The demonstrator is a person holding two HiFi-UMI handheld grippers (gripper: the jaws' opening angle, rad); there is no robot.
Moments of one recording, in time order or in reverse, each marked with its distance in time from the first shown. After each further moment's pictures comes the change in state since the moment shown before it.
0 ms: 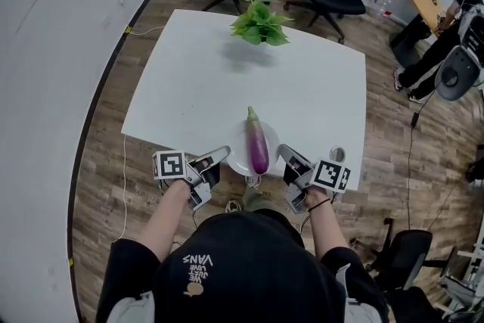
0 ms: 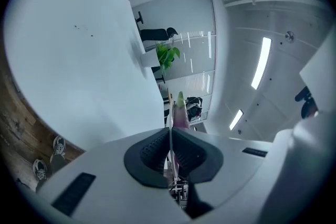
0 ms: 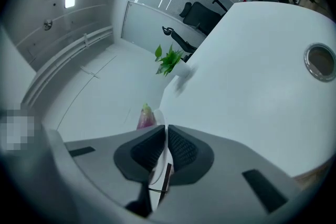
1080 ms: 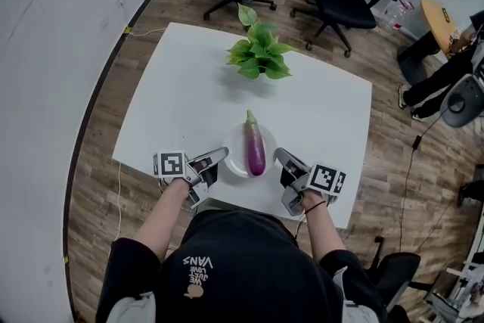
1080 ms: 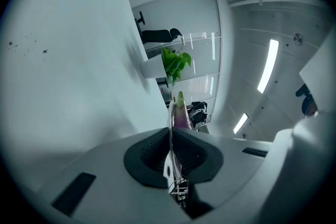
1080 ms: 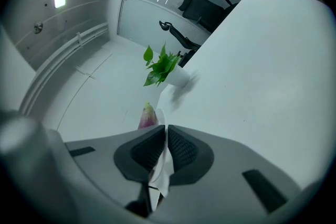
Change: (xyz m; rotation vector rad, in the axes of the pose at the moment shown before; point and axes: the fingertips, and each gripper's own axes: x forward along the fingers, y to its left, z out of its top) left arm 0.069 0.032 0.099 -0.008 -0.011 0.027; right arm 0.073 -0.034 0.095 0.008 0.057 0.005
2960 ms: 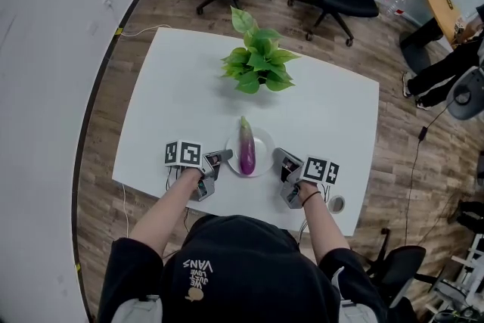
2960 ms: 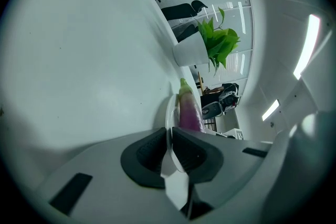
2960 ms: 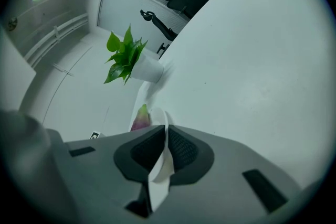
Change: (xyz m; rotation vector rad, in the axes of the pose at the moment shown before) left arm 0.042 0.093 0.030 -0.025 0.250 0.318; right arm 0.061 -0.081 0.013 0.064 0.081 -0.164
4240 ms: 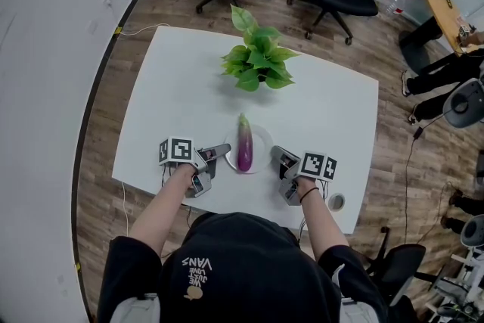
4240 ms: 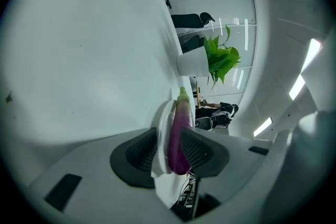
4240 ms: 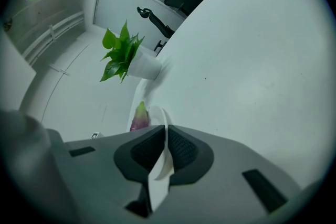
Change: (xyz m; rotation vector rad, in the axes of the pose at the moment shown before) left arm -0.014 -0.002 0.010 -0.133 -0.060 -0.080; right arm 0.006 0.000 -0.004 0.020 0.028 -0.027
